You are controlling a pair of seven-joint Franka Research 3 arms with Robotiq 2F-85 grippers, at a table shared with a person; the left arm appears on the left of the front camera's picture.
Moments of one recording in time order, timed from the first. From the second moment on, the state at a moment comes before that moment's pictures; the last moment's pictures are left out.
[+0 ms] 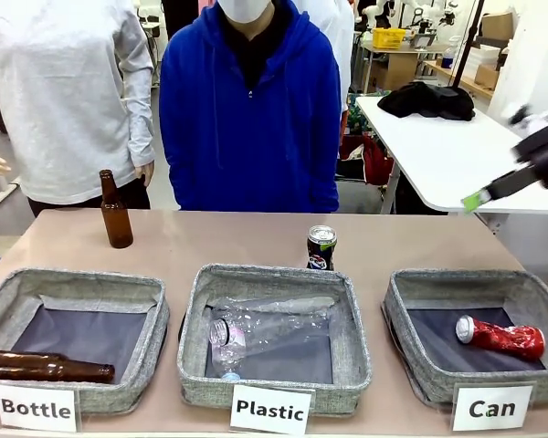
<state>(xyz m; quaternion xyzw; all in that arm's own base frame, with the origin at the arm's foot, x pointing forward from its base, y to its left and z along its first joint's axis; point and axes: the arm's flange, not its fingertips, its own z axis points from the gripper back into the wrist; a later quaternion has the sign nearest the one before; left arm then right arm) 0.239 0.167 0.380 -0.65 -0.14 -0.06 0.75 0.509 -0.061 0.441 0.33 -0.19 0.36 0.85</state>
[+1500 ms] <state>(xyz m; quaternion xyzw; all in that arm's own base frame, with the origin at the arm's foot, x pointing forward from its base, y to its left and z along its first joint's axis) 0.239 0.167 0.380 -0.65 -0.14 -0.06 0.75 0.549 0.064 0.367 0.20 -0.15 0.72 0.64</state>
